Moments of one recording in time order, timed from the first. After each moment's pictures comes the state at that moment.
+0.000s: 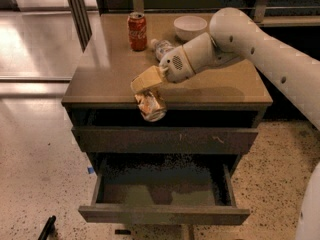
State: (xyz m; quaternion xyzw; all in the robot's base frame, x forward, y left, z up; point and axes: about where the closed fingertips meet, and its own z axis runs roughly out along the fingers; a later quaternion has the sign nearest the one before) arm 0.599 0.042 0.849 -0.36 0.79 0.46 0.19
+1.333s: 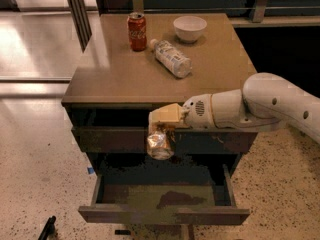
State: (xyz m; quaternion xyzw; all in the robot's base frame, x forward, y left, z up) arm 0.520 -0.004 0.798 -0.14 0.83 0.50 0.21
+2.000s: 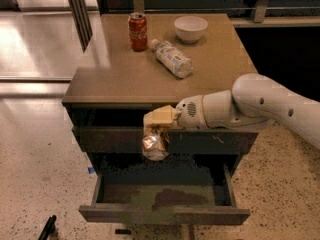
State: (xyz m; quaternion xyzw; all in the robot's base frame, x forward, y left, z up) arm 0.528 0.006 0.781 -0.14 0.83 0.49 0.20
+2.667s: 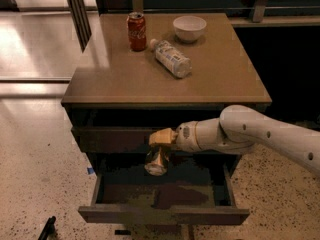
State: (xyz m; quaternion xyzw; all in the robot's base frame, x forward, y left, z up) arm 0.545 0.000 0.669 -0.06 0.87 0.46 0.18
